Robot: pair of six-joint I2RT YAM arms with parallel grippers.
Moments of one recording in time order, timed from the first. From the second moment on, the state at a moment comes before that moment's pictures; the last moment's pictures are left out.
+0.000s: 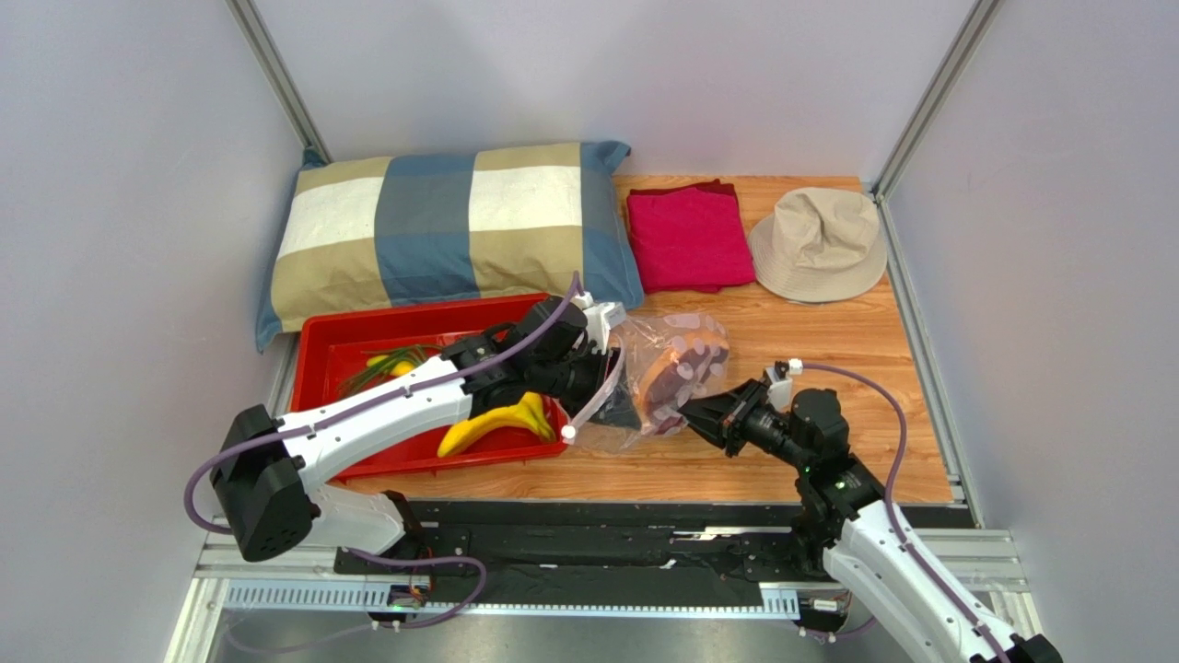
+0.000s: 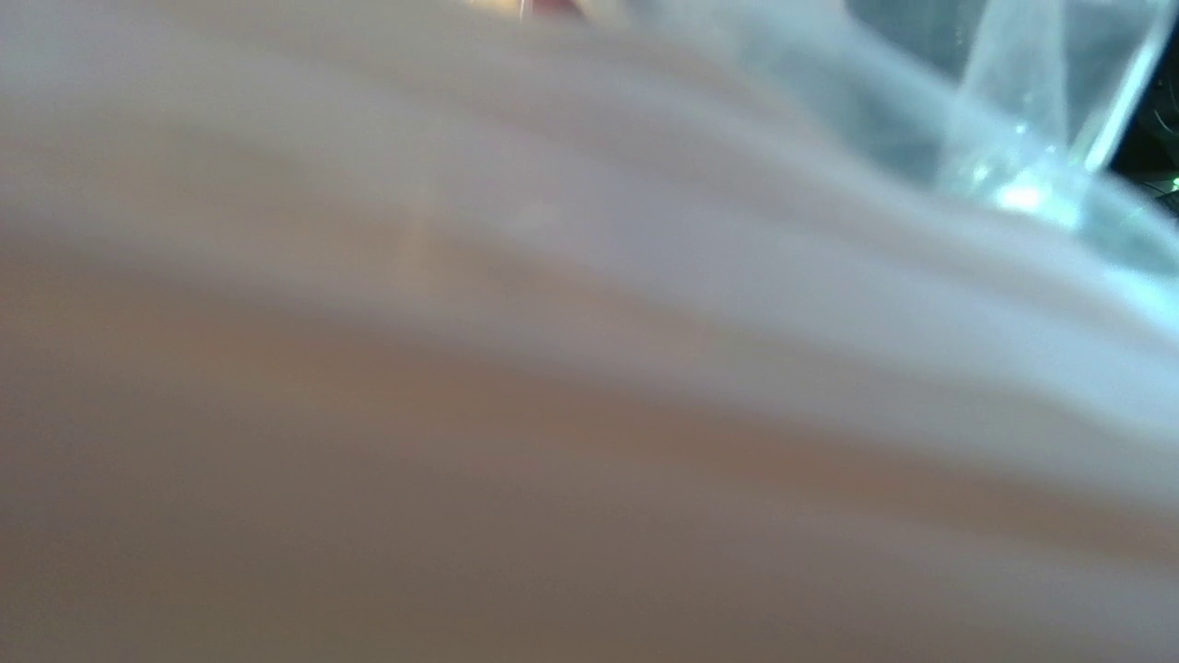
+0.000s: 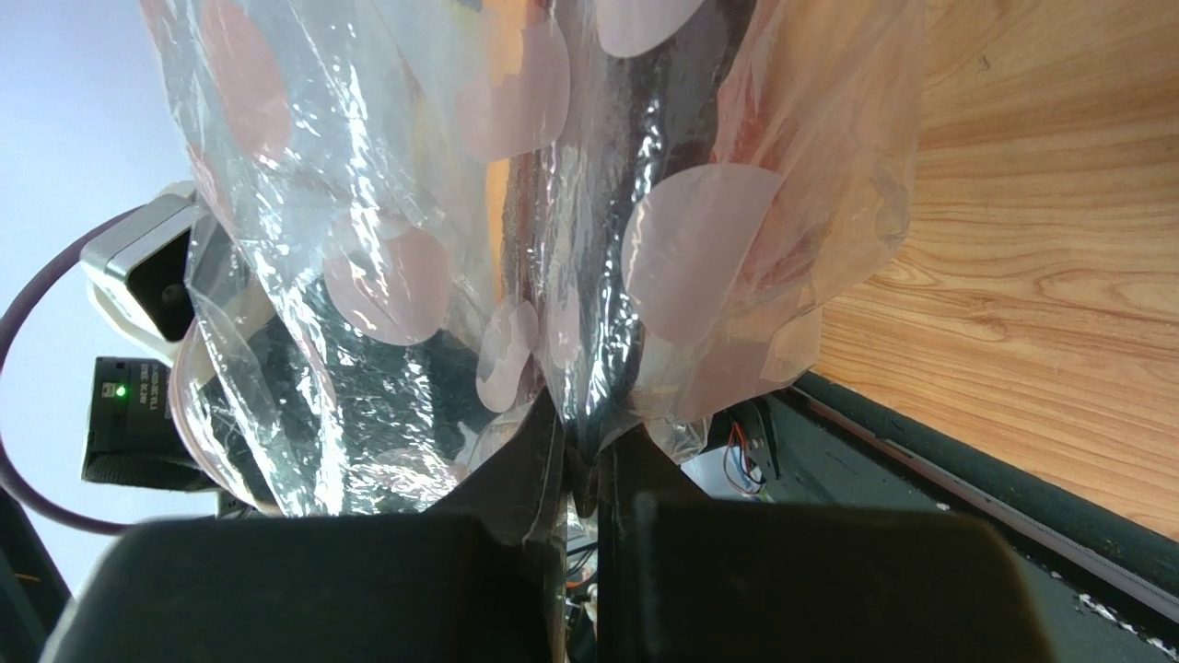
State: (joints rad) left arm -0.93 1.32 1.03 -0.43 0.37 -0.71; right arm 0.42 0.49 0.16 0.06 -0.46 1.61
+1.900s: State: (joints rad) left arm -1.00 1.53 1.36 -0.70 0.12 -0.68; right arm 0.80 1.04 1.20 -0.73 -0.24 0.80
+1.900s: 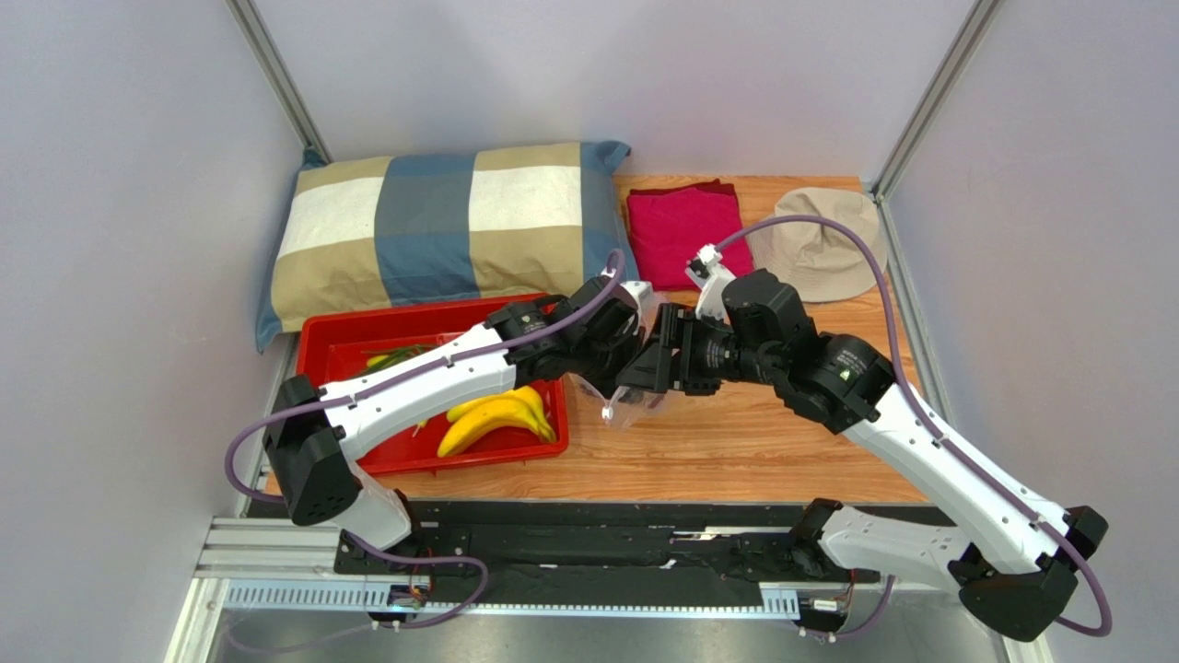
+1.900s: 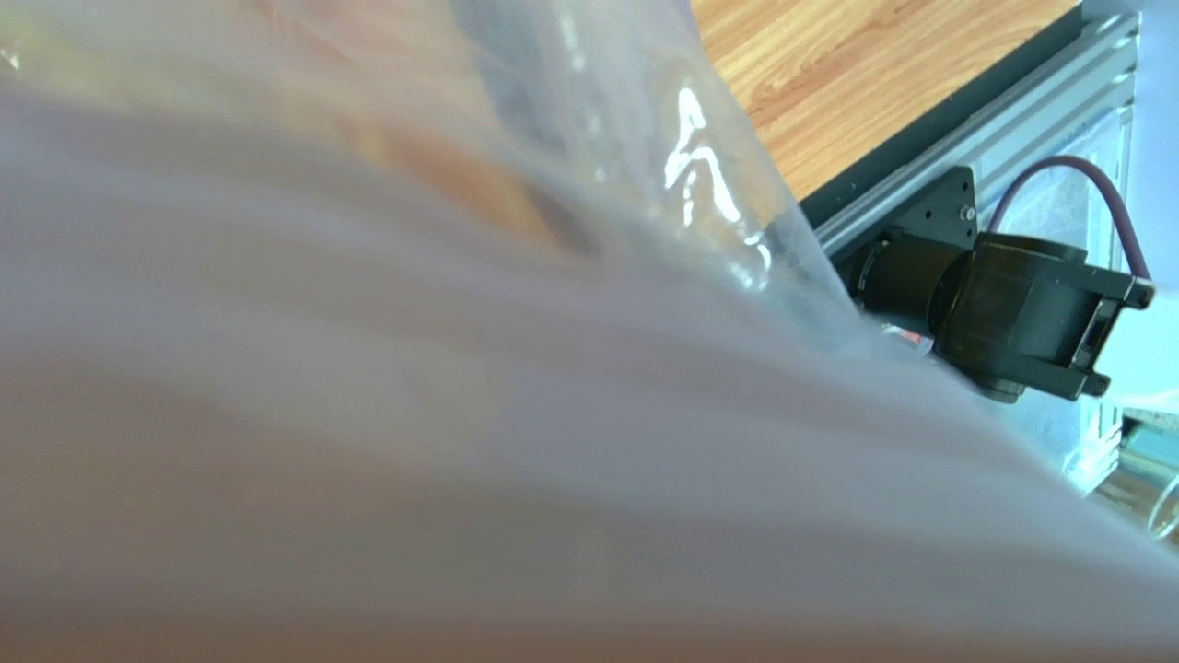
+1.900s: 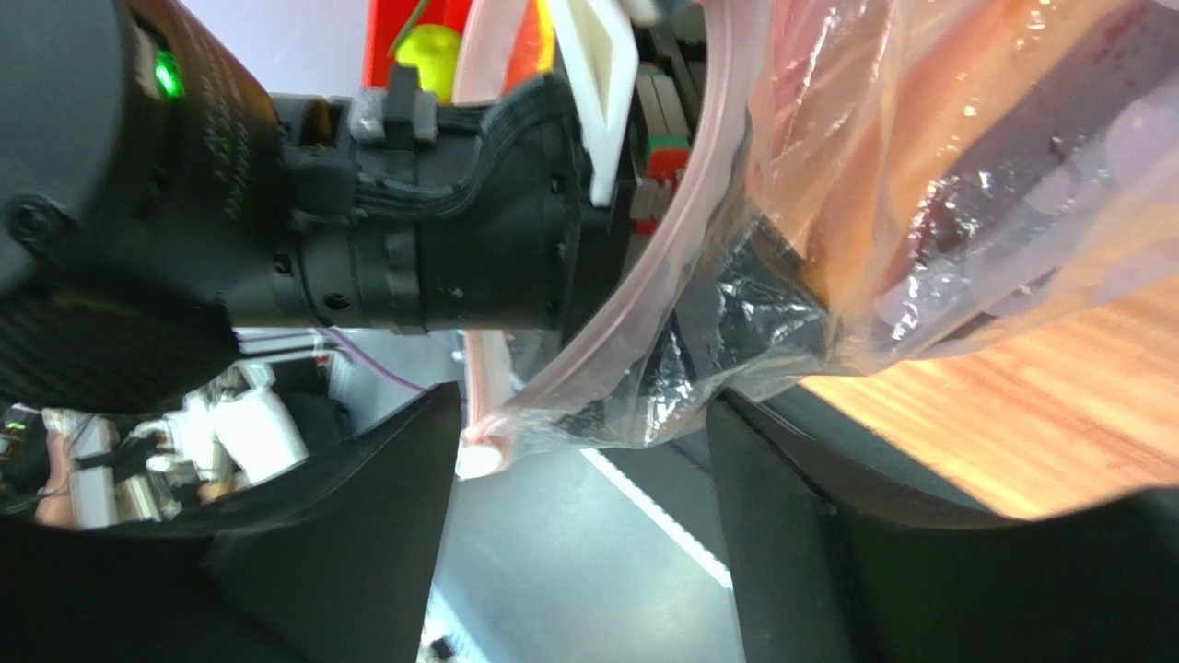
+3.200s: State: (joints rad) left arm -0.93 1.59 1.59 -0.89 0.20 -0.86; right arm 0.96 0.98 1.08 -0.84 -0.03 0.74
